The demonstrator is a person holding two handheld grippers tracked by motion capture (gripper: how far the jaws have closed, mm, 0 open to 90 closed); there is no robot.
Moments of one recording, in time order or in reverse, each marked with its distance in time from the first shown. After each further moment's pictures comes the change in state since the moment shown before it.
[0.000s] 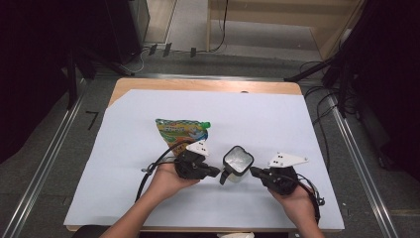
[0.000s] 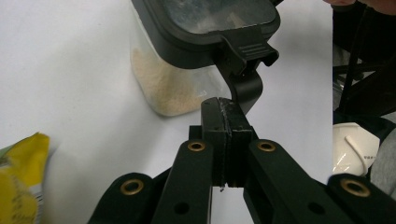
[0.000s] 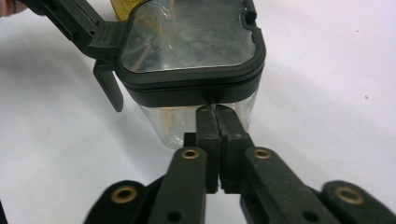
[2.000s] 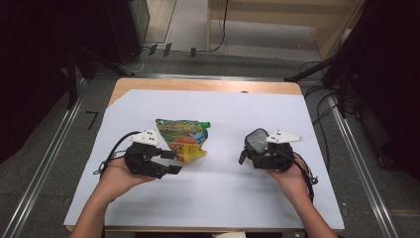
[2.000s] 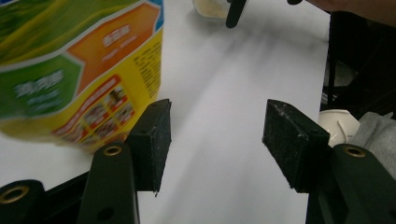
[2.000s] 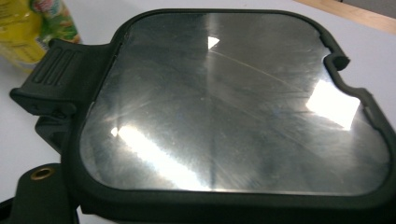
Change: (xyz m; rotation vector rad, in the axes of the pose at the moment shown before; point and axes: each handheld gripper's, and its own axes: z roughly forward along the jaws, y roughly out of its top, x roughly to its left) left arm 0.015 -0.036 -0.111 -0.080 0.082 -0.054; right arm -0.041 0.033 0.029 -0.049 -0.190 0.005
